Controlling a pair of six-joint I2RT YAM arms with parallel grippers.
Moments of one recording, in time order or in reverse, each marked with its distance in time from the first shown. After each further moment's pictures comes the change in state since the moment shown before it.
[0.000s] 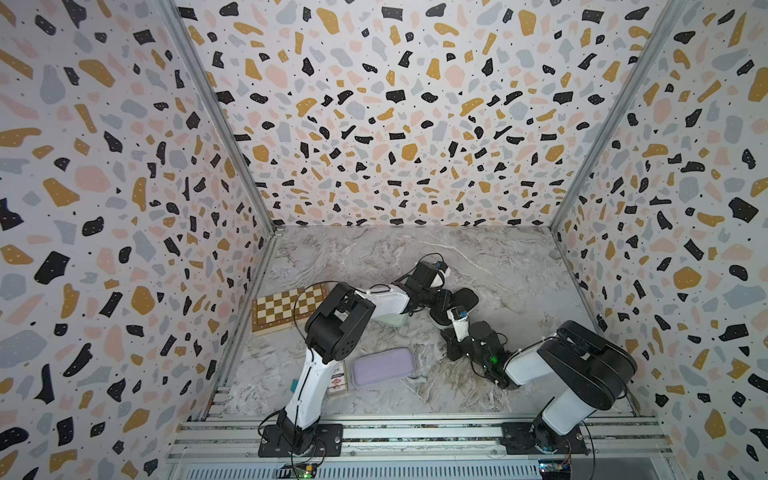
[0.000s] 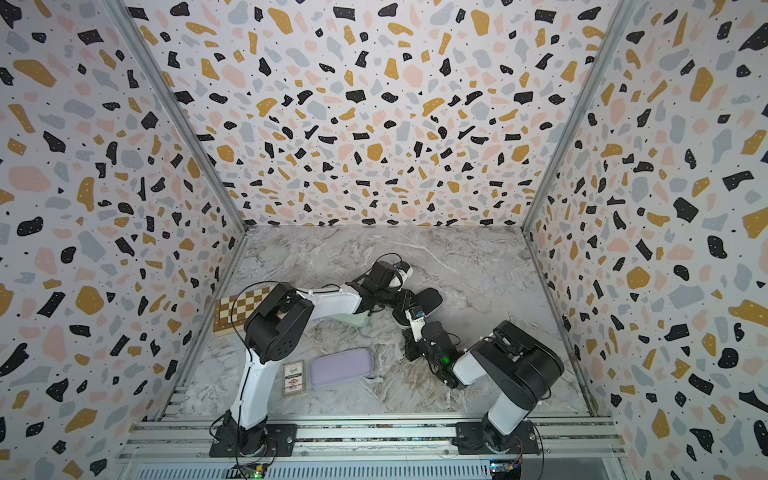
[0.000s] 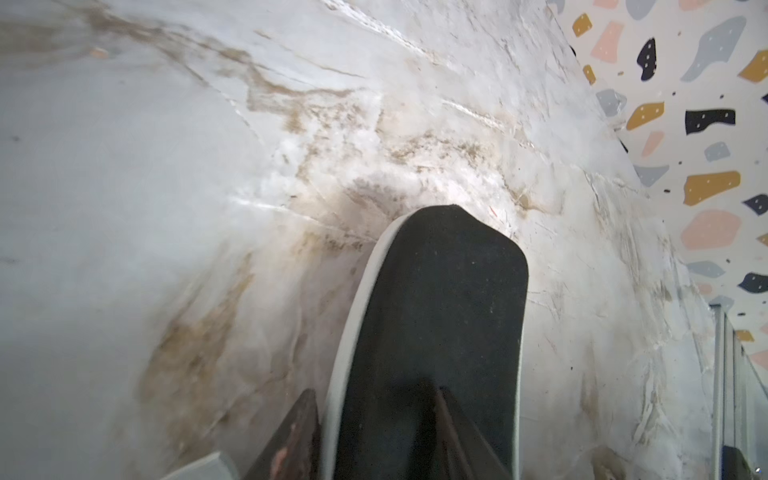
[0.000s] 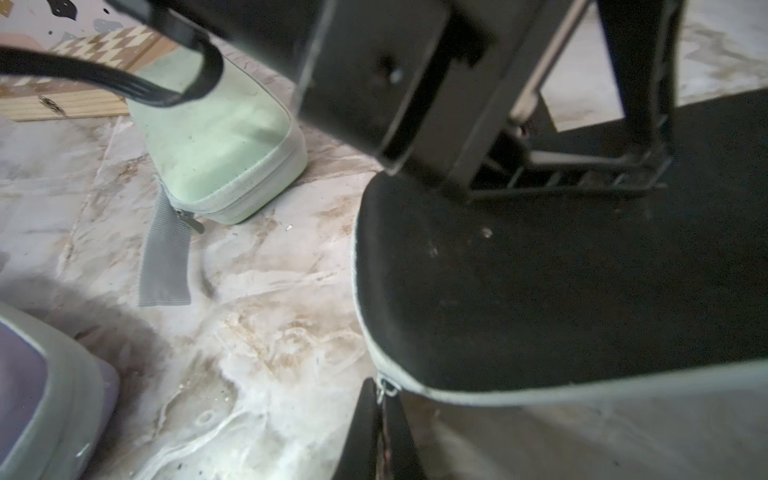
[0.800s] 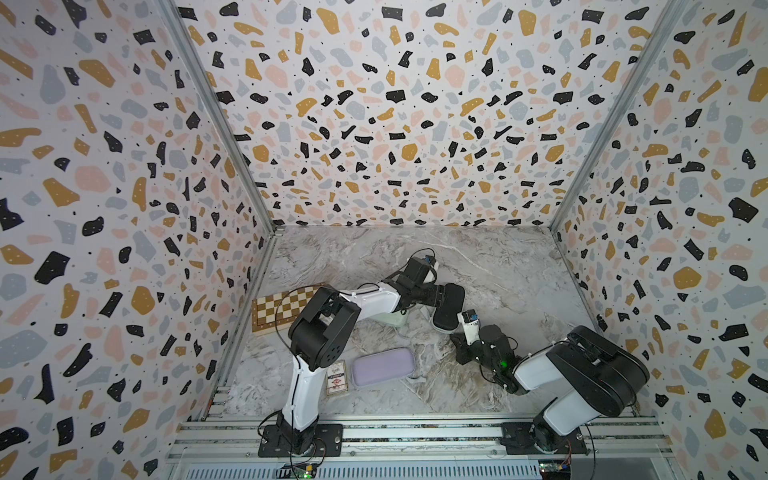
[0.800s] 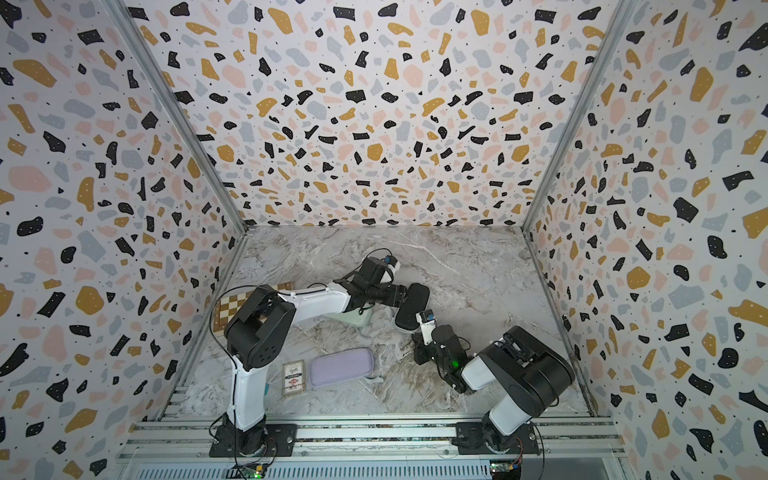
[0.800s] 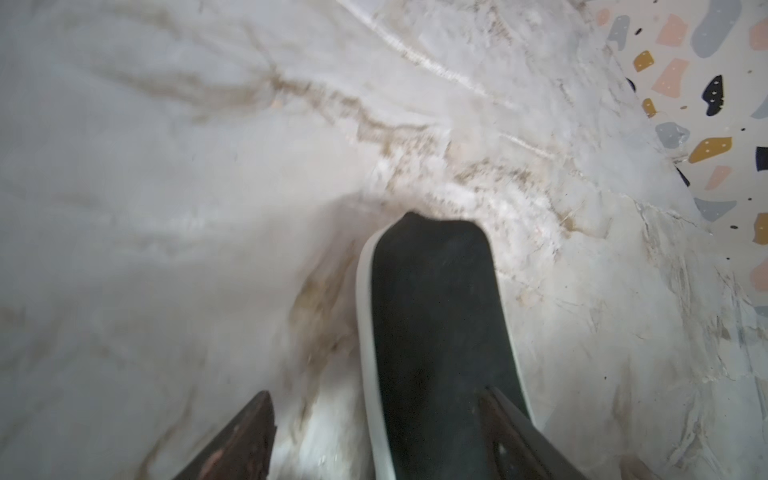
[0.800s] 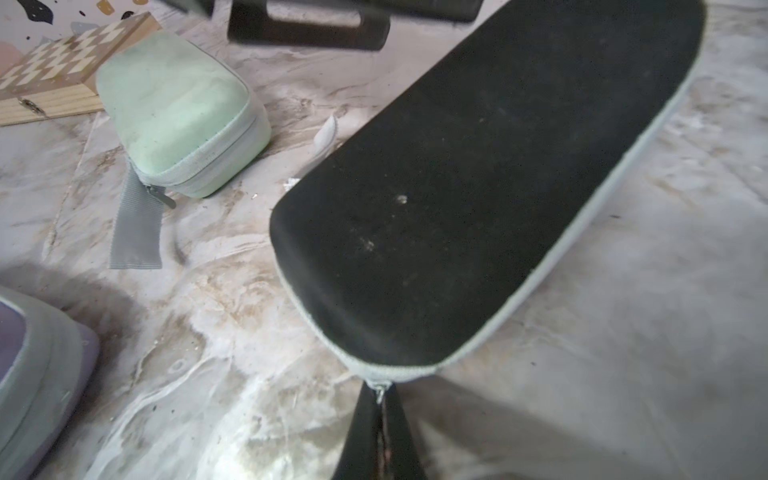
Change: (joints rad) left arm 0.026 -0.093 0.008 -0.099 -0.123 0.065; right arm -0.093 -0.072 -0.101 -0.004 -0.017 0.014
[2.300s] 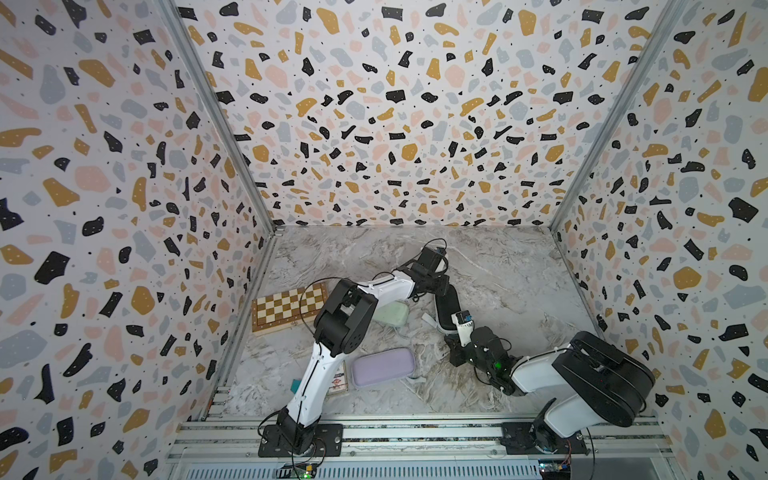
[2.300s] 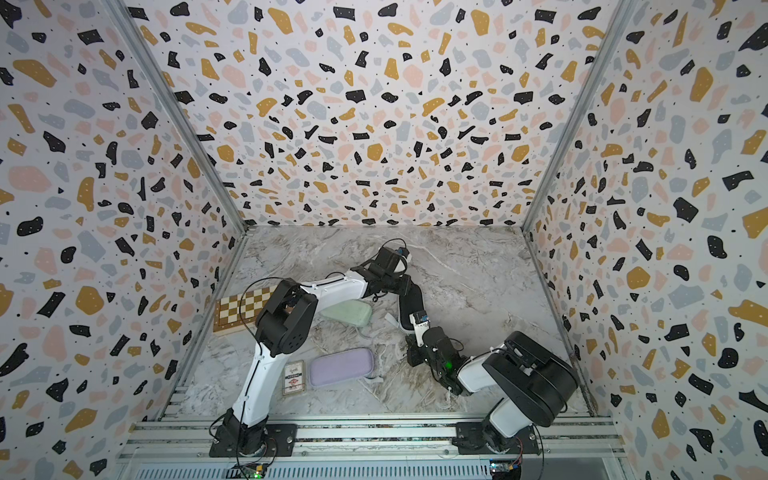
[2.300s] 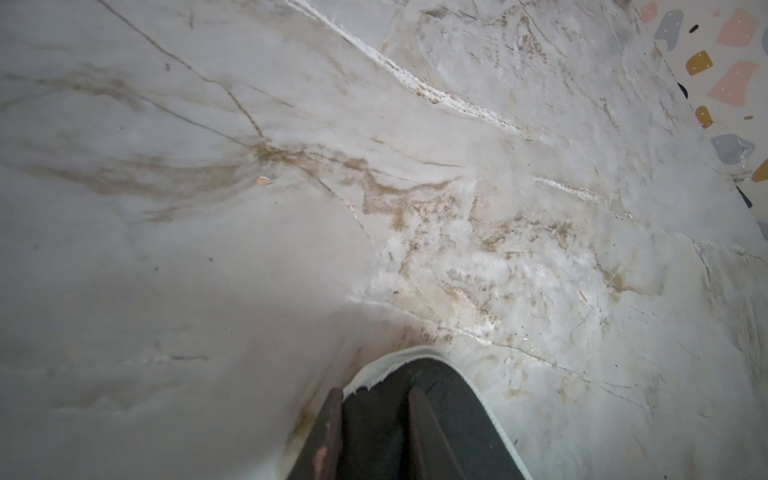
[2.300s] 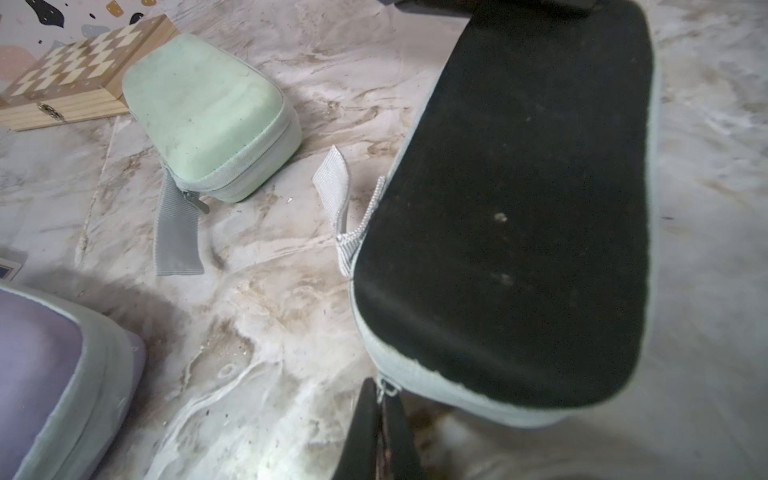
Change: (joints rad) left arm 0.000 0.200 0.273 -0.138 -0.055 -0.029; right arm 0.130 -0.026 0.052 -0.089 0.069 0.071
